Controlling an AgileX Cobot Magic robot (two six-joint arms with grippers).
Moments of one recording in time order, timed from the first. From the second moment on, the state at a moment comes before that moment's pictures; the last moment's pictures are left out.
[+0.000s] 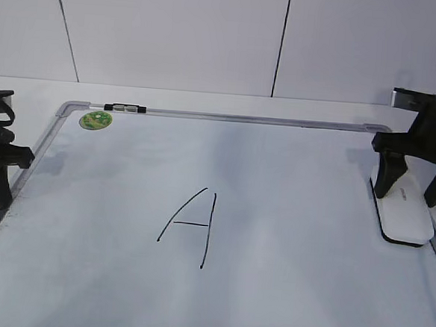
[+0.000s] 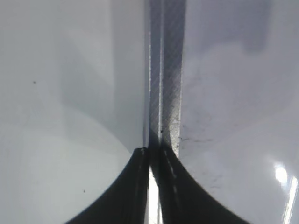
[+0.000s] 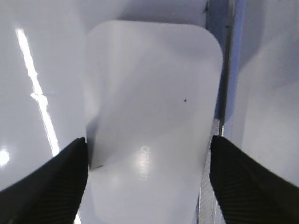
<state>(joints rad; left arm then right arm) -0.06 1.88 -1.13 -0.19 0.85 0.06 -0.01 2.02 -1.52 0.08 1.21 -0.01</state>
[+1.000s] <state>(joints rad) -0.06 1.86 -1.17 -0.11 0.93 0.02 -0.01 1.96 -1.58 0.12 1.22 -0.01</state>
